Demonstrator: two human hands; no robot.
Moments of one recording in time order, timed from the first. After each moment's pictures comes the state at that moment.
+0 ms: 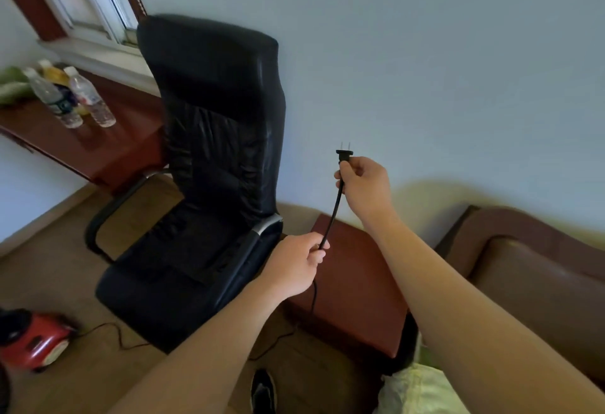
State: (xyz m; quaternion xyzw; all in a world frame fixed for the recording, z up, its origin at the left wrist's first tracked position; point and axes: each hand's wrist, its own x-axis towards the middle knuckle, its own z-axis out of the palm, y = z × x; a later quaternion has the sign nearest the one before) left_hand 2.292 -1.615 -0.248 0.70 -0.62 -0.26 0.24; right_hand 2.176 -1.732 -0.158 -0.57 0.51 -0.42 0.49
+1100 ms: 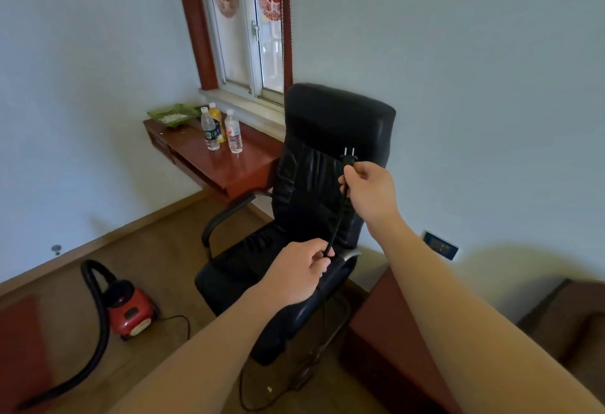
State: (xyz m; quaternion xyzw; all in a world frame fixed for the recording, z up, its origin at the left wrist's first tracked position) left_hand 2.424 -1.418 -0.152 0.72 -0.58 -0.18 0.33; right_hand 2.327 -1.551 -0.051 -0.68 0.40 -0.39 0.48
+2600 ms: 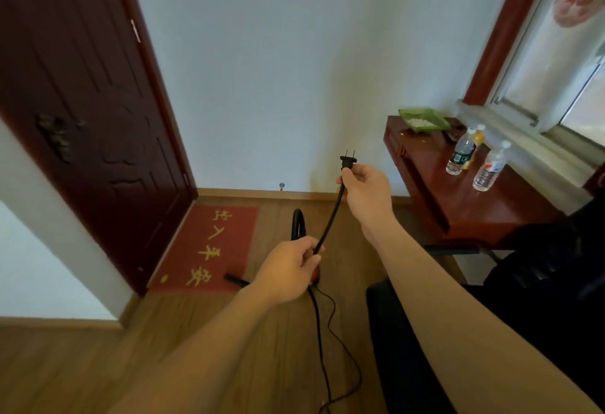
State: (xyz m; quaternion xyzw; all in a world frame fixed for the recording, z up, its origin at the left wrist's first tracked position) left_hand 2.677 -1.117 -0.147 0.91 -0.20 -0.02 0.37; right_hand 2.715 -1.275 -0.051 -0.76 0.10 -0.15 0.63
